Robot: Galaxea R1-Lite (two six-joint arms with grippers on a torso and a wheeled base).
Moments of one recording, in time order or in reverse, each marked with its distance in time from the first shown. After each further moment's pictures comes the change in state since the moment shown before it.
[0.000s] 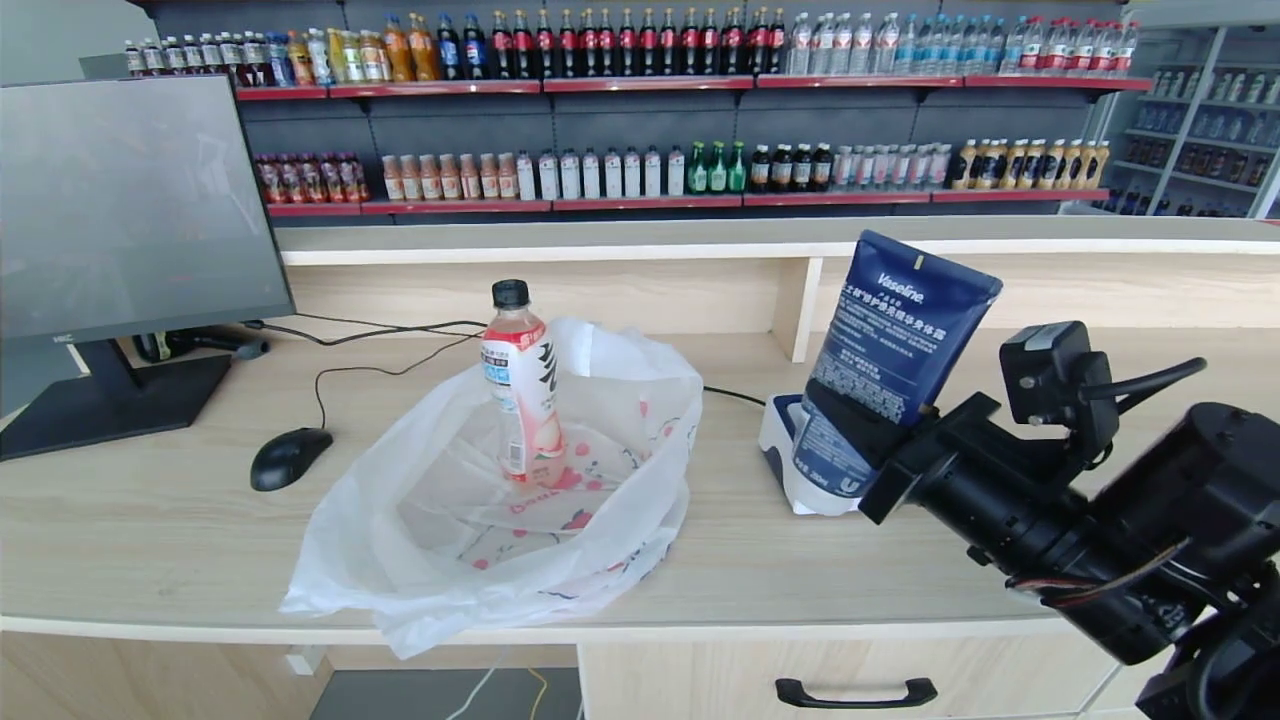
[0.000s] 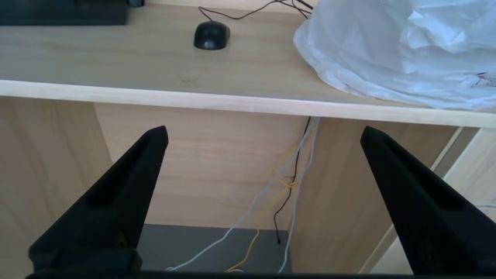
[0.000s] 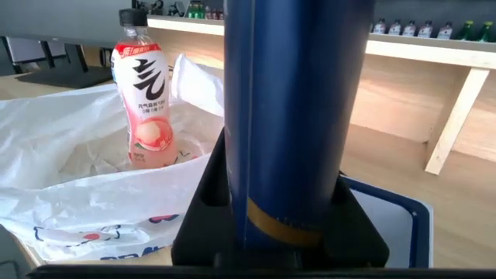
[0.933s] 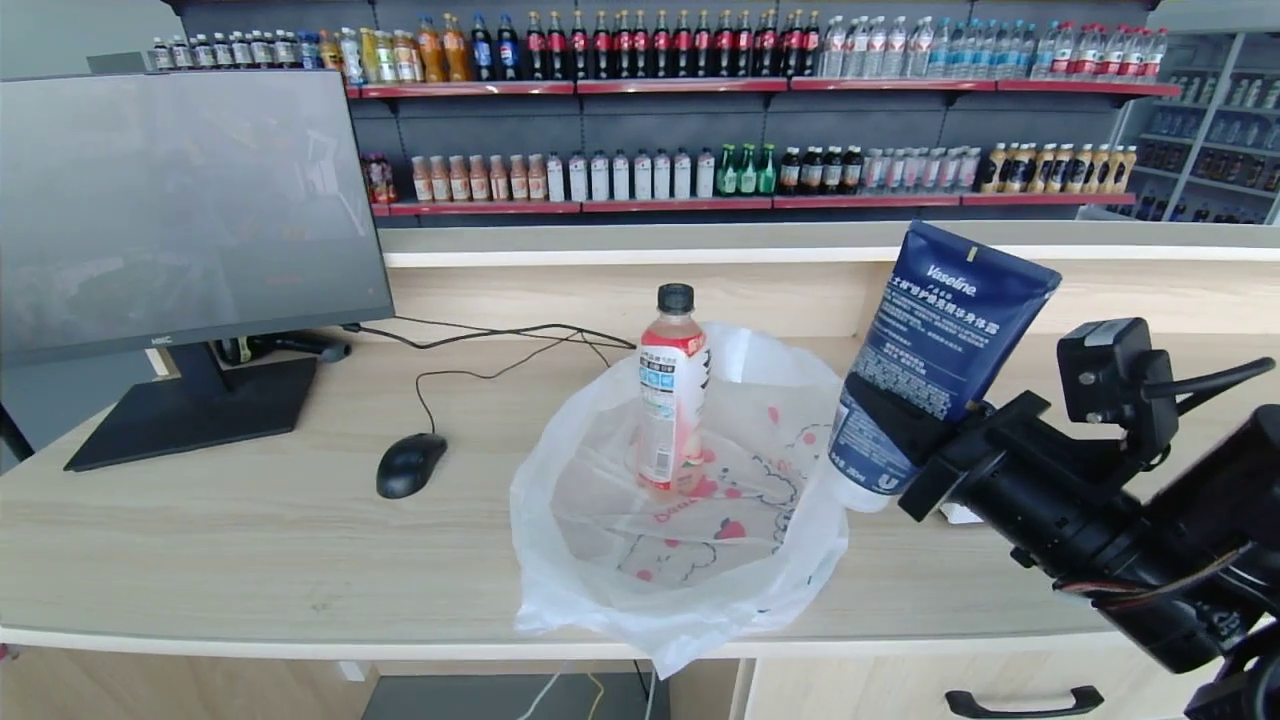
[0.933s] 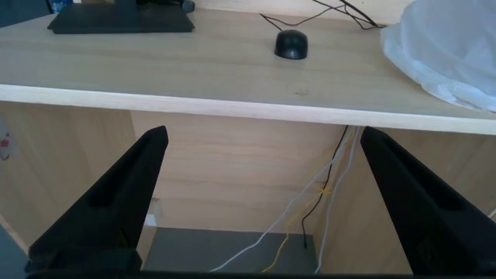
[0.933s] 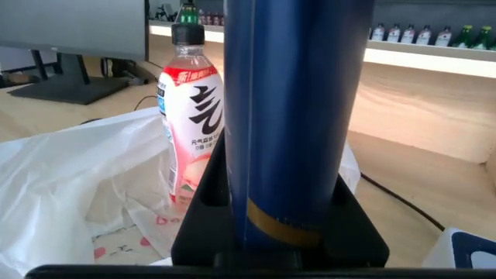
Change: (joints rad) left arm -0.001 0.000 0.000 0.000 0.000 -0.001; right arm -0.041 -0.061 0.046 0.000 0.000 -0.005
